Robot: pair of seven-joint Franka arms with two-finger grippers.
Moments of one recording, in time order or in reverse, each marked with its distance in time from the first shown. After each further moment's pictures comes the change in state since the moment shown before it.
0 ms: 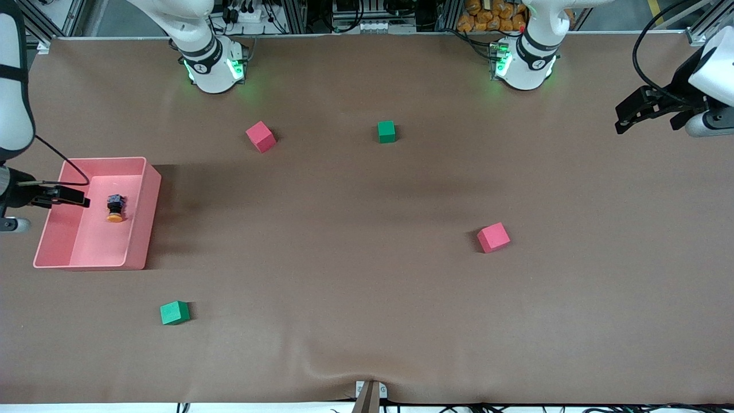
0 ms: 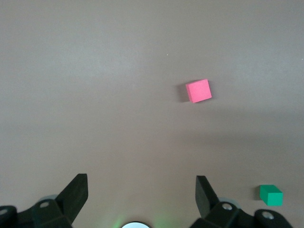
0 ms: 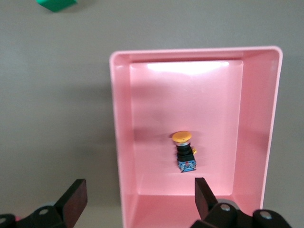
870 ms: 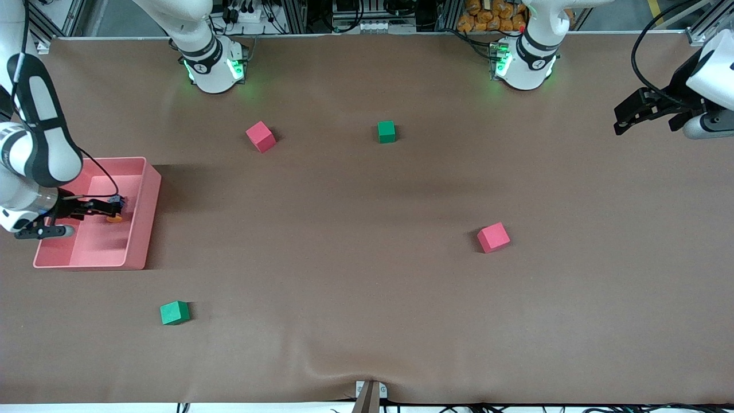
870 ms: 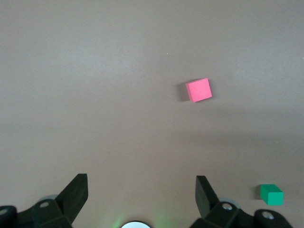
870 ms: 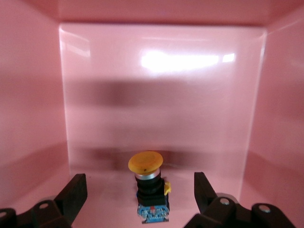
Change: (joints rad) left arm 0.000 0.002 -0.001 -0.002 0.000 0.000 0.000; right arm -0.093 0.203 0.001 -0.150 0.000 0.361 -0.157
